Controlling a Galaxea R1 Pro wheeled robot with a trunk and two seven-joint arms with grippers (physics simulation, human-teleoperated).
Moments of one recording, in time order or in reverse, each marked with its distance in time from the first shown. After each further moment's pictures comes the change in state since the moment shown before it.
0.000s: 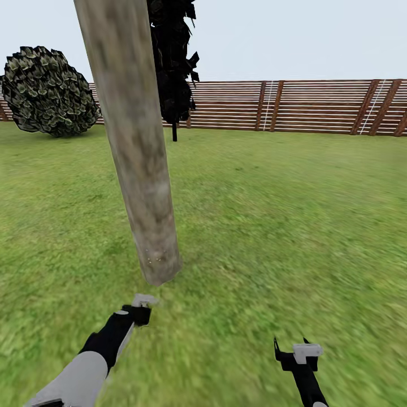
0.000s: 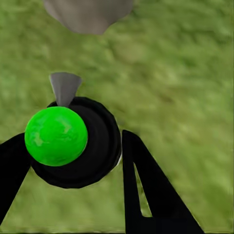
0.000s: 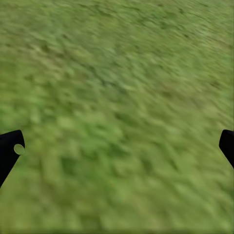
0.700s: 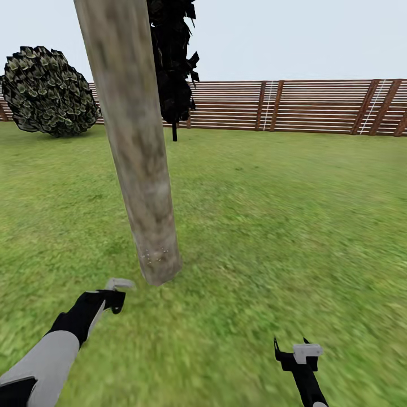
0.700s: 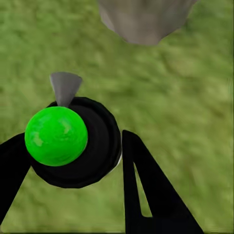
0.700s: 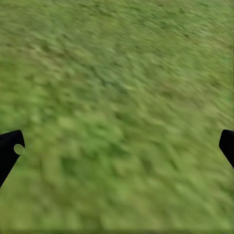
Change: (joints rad) left arm -0.091 0.172 -0.009 -0.030 0.050 0.129 -0.114; right arm 0.000 0.000 0.000 0.000 0.000 0.000 0.001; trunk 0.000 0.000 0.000
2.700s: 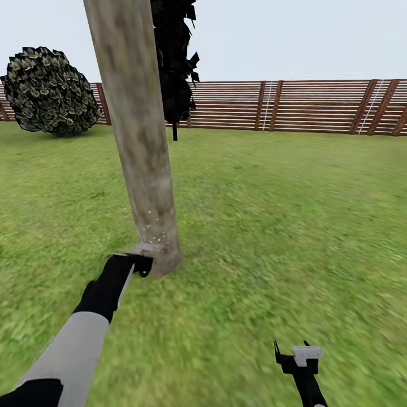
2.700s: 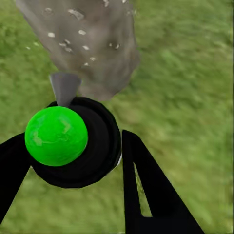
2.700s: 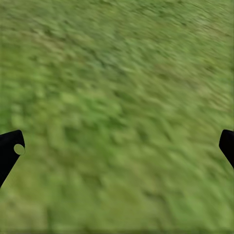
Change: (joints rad) left arm -0.042 -0.159 -0.146 -0.400 0.014 0.299 -0.002; right arm 0.000 0.000 0.000 0.018 0.000 0.000 0.001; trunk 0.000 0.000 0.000
